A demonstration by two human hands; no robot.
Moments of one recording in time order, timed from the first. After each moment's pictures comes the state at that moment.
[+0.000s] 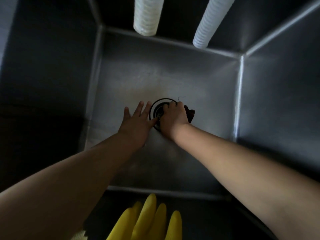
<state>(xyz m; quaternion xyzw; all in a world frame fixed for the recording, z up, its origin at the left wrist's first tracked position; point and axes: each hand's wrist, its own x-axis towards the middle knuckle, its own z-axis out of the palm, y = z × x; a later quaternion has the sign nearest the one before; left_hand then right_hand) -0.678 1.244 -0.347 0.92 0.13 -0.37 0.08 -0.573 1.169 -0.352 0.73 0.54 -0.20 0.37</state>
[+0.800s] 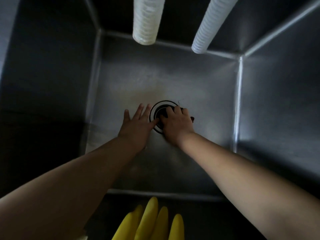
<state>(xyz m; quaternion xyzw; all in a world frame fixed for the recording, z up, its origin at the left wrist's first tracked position) -0.678 1.244 -0.345 0.92 0.14 -0.36 0.09 -0.571 1.143 -0.363 0.81 0.52 -0.20 0.18</state>
